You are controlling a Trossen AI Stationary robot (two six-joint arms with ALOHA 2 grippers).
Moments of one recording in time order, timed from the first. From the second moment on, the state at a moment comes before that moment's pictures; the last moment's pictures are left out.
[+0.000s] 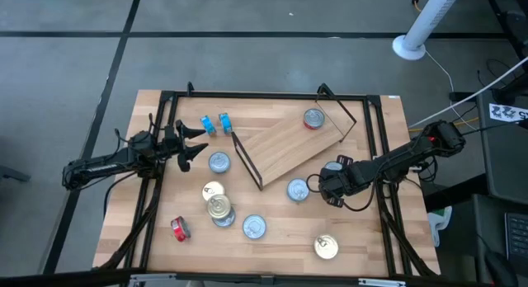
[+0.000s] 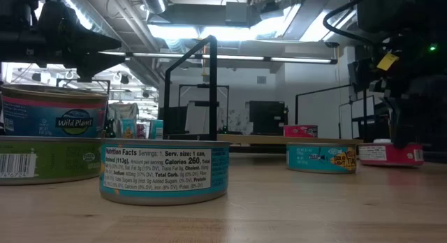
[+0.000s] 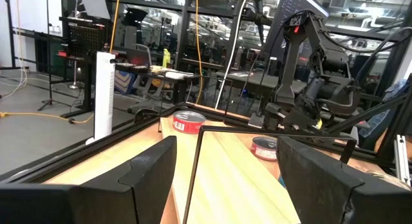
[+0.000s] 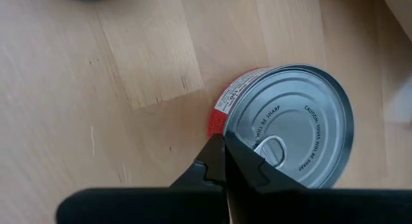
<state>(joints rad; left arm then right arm) 0.26 0.01 0.01 0.09 -0.07 -0.18 0.37 1.42 0.77 -0.87 0.25 0.62</state>
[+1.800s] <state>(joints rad) 0.26 0.01 0.01 0.09 -0.07 -0.18 0.16 1.42 1.13 -1.12 0.44 0.20</state>
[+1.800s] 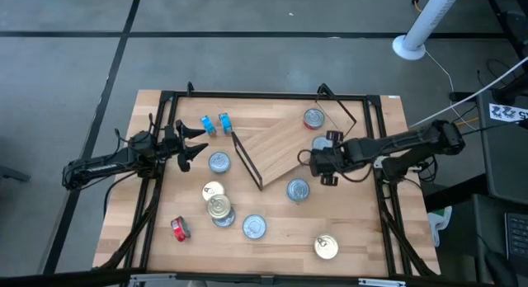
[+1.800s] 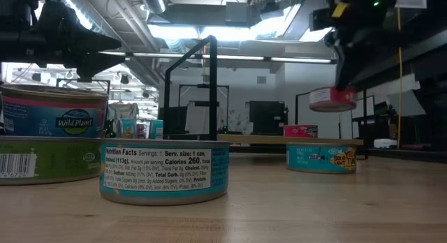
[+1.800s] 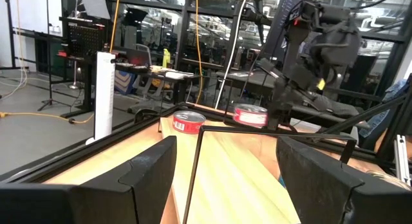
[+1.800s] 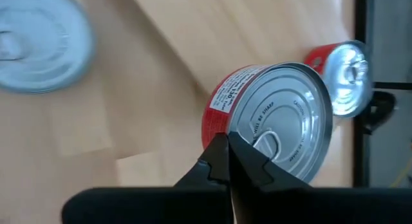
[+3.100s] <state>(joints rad) 0.26 0.01 0.01 0.09 -0.07 -0.17 -0.40 1.45 1.12 -0.82 0.27 -0.45</state>
